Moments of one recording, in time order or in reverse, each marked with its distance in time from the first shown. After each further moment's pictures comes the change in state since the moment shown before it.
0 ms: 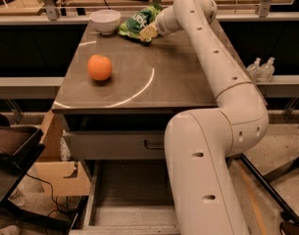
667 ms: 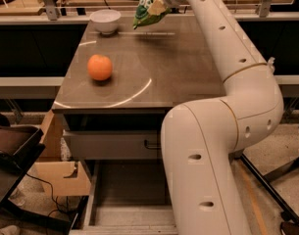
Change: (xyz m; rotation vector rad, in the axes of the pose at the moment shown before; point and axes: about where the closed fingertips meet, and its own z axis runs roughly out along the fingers) arm -0.071 -0.039 -0.084 0.161 0.047 -0.176
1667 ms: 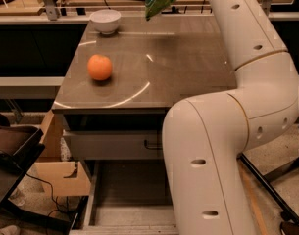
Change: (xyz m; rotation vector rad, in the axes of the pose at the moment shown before) arm -0.038 -0.041 -0.075 0.093 0.020 -0.117
